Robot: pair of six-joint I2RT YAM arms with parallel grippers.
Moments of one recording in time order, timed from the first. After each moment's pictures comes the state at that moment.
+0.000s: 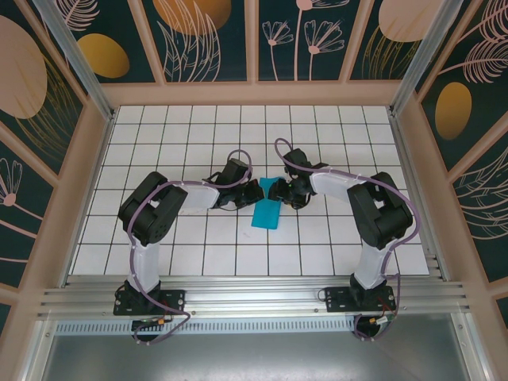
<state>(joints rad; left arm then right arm) -0.64 2.00 1.05 0.12 0.37 -0.93 0.52 1.83 1.08 -0.44 -0.25 0.67</state>
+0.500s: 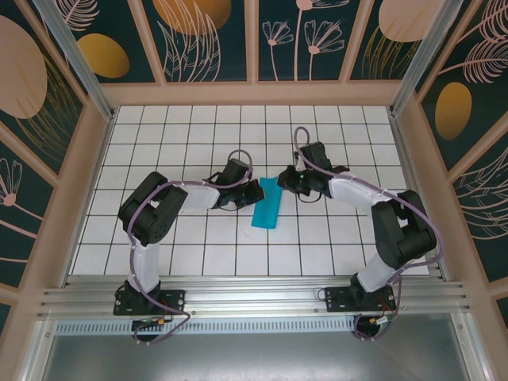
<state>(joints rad) -0.64 2.00 1.05 0.12 0.36 -0.92 0.45 1.62 0.94 -0.20 -0.42 0.73</state>
